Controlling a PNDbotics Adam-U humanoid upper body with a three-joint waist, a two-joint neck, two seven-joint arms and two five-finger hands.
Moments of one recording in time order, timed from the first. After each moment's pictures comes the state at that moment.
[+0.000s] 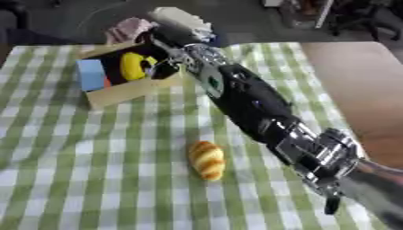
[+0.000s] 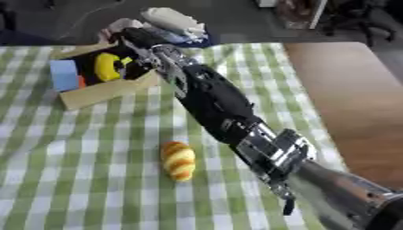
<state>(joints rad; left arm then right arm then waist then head) -0.25 0.19 0.13 -1.98 -0.18 -0.11 0.09 -1.02 -0.35 0.25 -0.92 0.90 0.01 0.21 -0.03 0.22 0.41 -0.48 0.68</state>
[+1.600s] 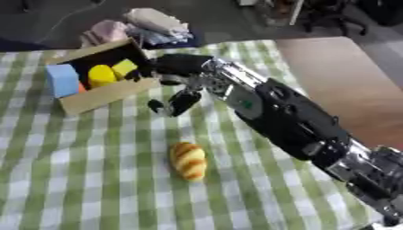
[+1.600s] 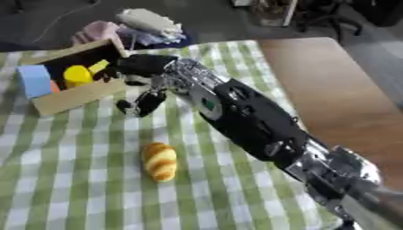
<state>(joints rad) -0.20 0.19 0.20 -1.98 -0.21 -0.07 0.18 -0.77 -0.55 0.49 -1.47 0.65 -0.23 0.45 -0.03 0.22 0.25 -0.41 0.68</state>
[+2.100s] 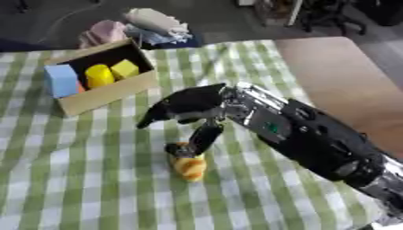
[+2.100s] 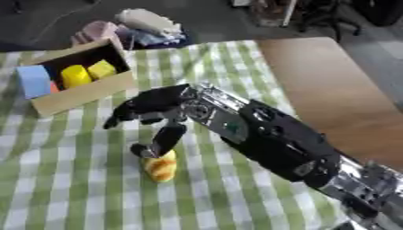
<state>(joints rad) -0.19 0.19 0.20 -1.98 -0.22 -0.06 0.17 -0.63 -0.71 0.54 -1.72 0.51 -0.29 0.60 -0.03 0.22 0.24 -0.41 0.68</state>
